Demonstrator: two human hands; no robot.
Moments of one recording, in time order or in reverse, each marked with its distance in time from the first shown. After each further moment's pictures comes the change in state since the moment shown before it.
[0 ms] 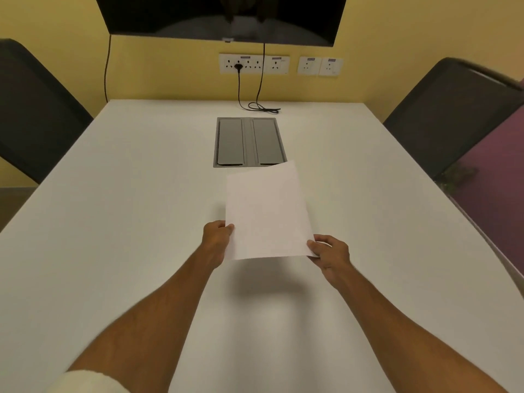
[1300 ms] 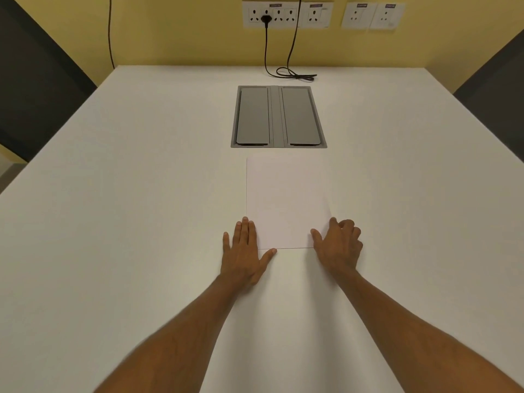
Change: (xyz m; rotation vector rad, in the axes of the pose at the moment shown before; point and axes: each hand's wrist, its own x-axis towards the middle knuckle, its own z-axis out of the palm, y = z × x) left_hand 0.120 -0.107 0.022 1.270 -0.062 0.459; right_hand 0.130 0.060 0.086 -1.383 0.198 -0.456
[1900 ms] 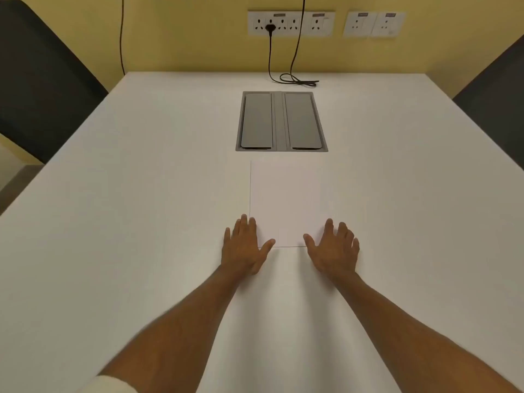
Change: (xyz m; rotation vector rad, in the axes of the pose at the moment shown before) left_hand -0.008 0.006 -0.033 -0.076 -0.012 -0.044; right_hand -0.022 0.000 -0.004 -0.041 -0.116 -0.067
